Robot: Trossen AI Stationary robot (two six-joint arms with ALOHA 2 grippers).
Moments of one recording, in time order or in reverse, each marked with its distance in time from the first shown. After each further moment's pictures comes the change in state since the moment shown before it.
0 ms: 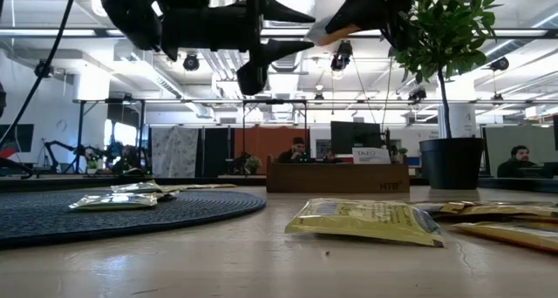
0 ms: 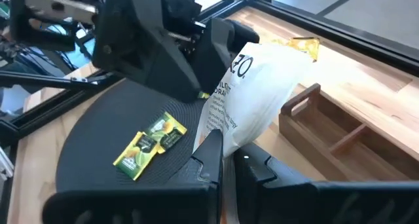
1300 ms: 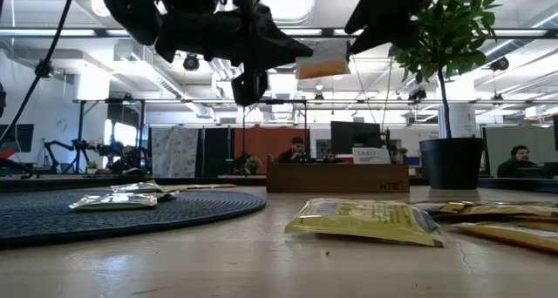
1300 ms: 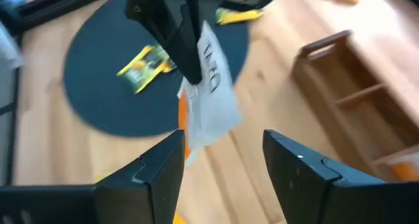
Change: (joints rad) left arm -0.035 0.001 0.036 -0.274 0.101 0.236; right arm -0.080 0.012 0.133 -0.353 -0.321 -0.145
